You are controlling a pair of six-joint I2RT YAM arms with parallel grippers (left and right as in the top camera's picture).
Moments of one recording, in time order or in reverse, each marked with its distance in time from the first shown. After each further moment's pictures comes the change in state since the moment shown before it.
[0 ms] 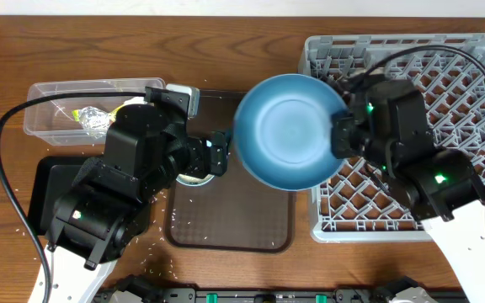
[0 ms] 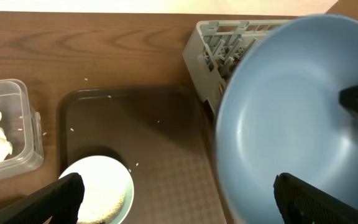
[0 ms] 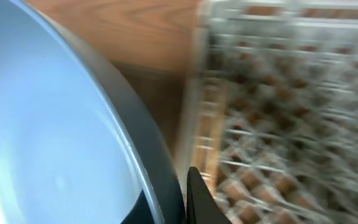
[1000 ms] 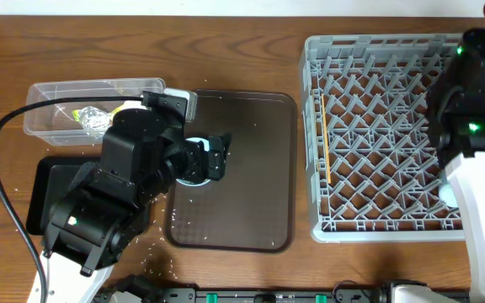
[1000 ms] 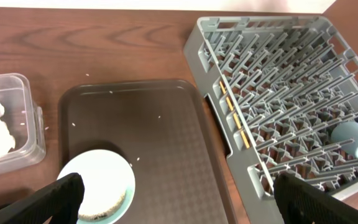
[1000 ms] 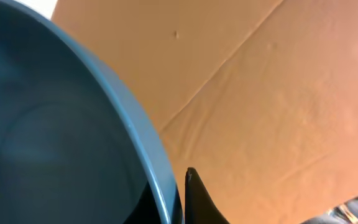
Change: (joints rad) left arm 0.000 -0.019 0.000 -0.030 0.000 0.000; right arm -0.443 0.206 -0.009 0.736 1.141 -0.665
